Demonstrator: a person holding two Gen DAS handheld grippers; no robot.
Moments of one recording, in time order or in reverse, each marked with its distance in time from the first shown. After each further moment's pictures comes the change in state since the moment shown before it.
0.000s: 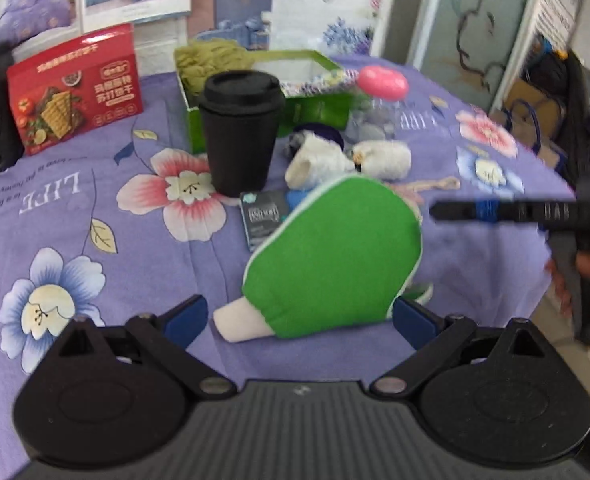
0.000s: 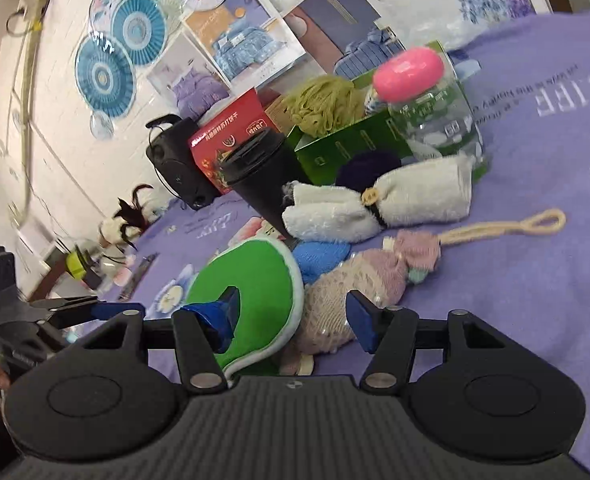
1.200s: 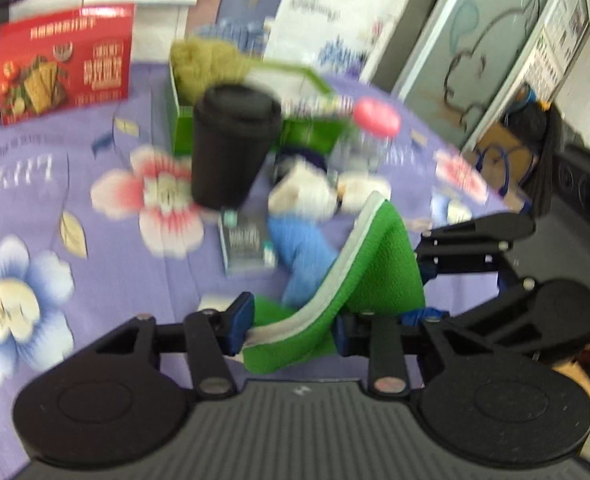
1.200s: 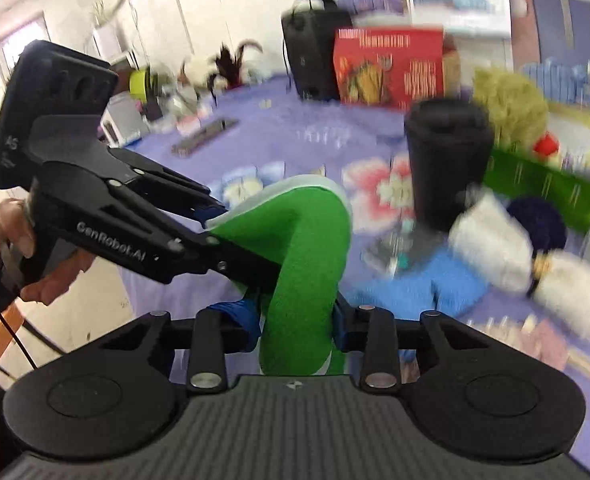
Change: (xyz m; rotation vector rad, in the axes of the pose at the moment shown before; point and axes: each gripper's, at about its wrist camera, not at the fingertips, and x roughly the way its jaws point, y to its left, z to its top) left arm -0.007 0.028 0.028 -0.162 -0.065 -0.168; right arm 0.047 0.109 0.013 -0.530 0.270 0.128
